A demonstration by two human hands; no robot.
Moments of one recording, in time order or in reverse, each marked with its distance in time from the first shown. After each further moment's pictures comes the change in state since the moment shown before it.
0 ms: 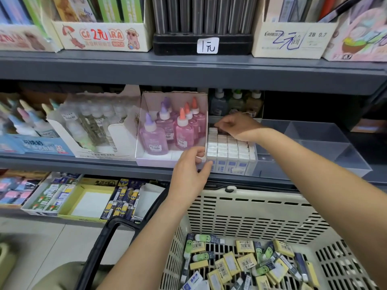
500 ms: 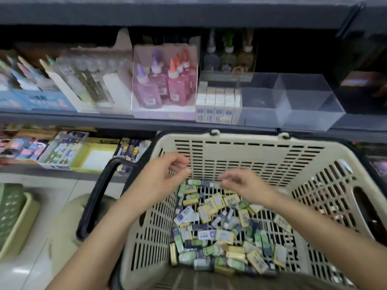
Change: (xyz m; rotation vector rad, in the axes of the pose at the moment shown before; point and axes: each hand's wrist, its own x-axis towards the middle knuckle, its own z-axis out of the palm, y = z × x) left_hand -0.126 0.020 -0.065 0.080 -0.368 -0.065; right_hand -0.232 0.039 0.101 0.226 -0.286 0.028
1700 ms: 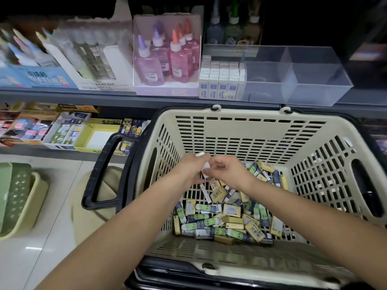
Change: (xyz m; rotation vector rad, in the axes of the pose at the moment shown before) left_hand 0.017 0.000 0.078 -0.561 -0.161 -0.835; right_hand 0.012 -0.010 0.060 0.327 0.063 0.042
